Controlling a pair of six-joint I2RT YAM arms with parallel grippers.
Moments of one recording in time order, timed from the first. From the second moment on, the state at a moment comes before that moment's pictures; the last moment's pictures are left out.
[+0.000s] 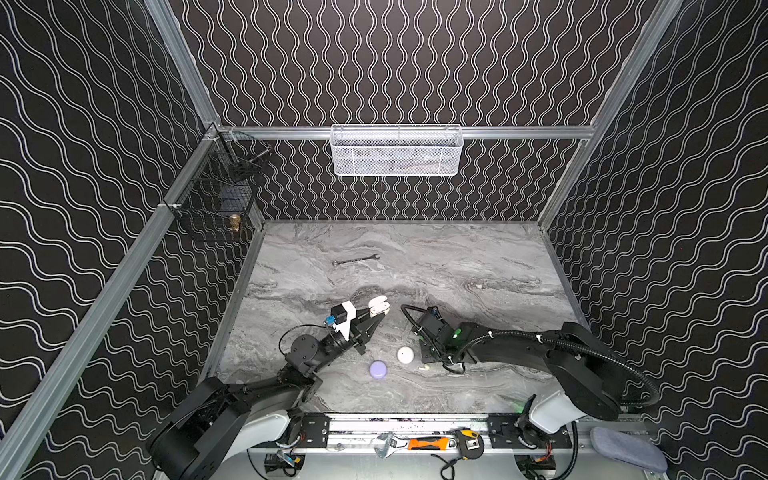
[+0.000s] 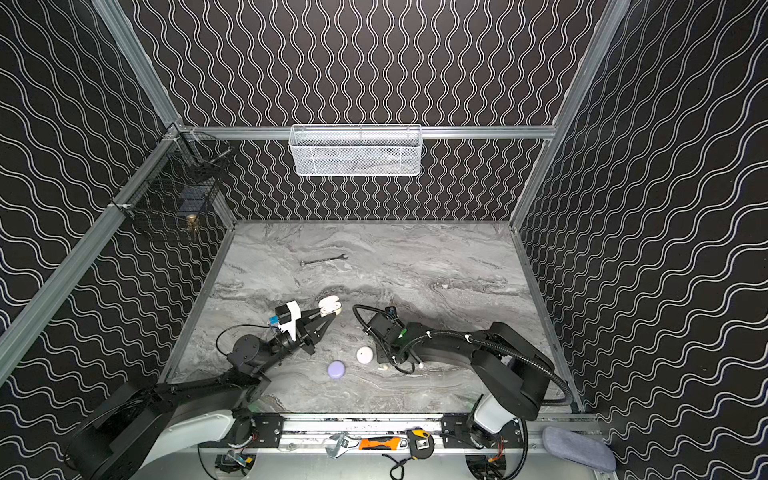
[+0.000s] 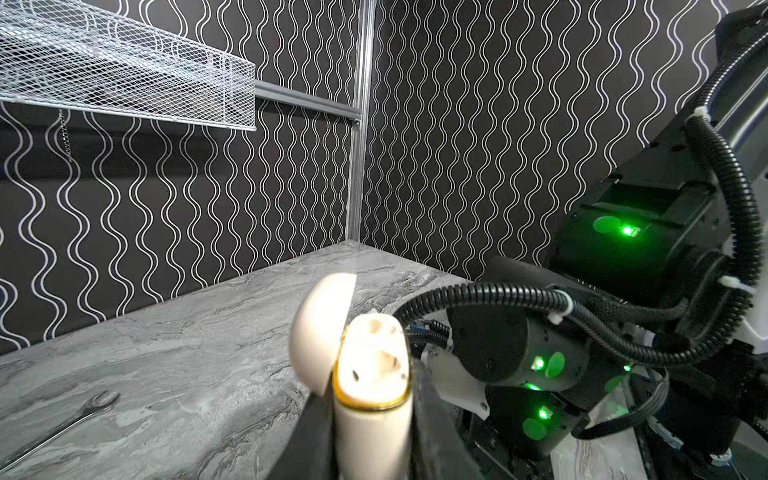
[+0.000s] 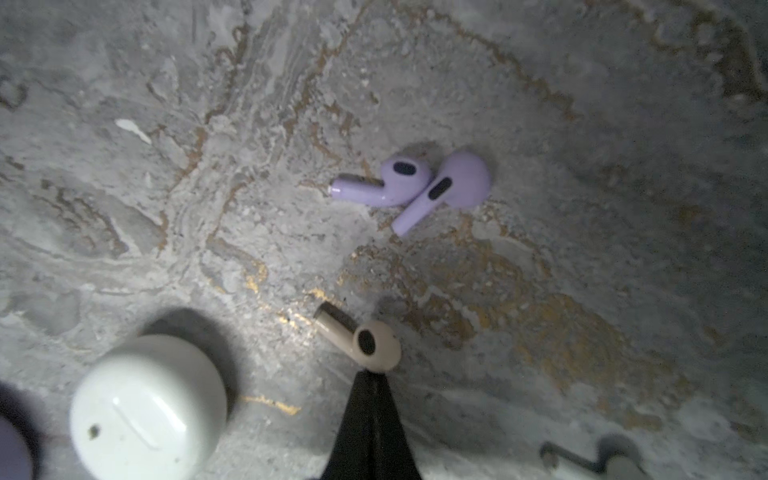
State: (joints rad) left arm -0.62 1.13 0.09 1.27 0.32 -0.17; right arm 0.95 1.59 0.79 -0.43 0.21 0.77
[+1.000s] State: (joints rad) left arm -0.62 1.11 0.11 1.20 0.35 -0.15; right arm 0.90 1.70 0.90 -0.40 0.25 0.72
